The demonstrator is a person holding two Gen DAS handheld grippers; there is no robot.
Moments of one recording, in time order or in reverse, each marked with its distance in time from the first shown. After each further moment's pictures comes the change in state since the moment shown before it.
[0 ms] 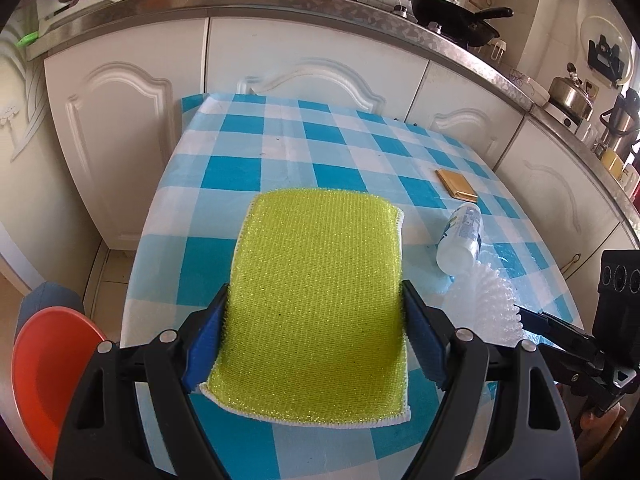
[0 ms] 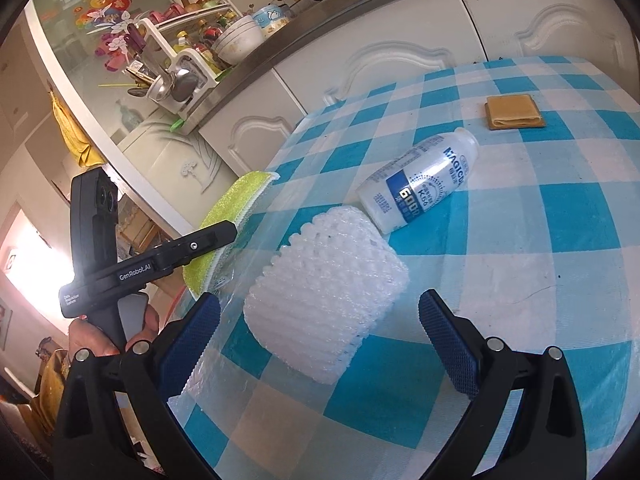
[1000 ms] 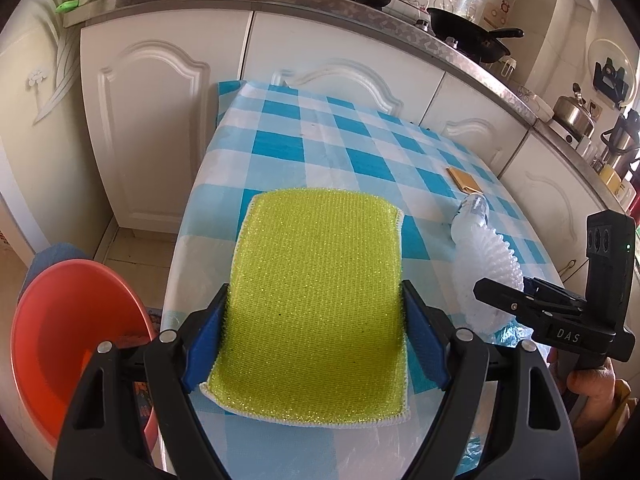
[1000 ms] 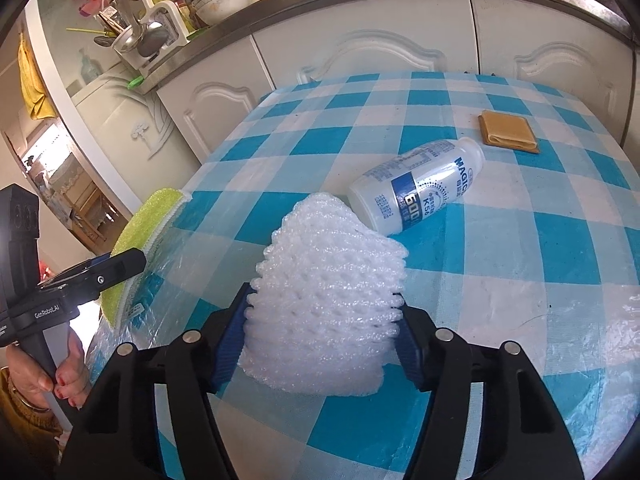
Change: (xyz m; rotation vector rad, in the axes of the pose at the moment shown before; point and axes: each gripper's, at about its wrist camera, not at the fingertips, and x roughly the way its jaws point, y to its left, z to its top) left arm -0.029 0.037 -0.038 -0.070 -0.021 -0.003; right arm 0.028 0.025 0.003 -0.111 0.063 -0.248
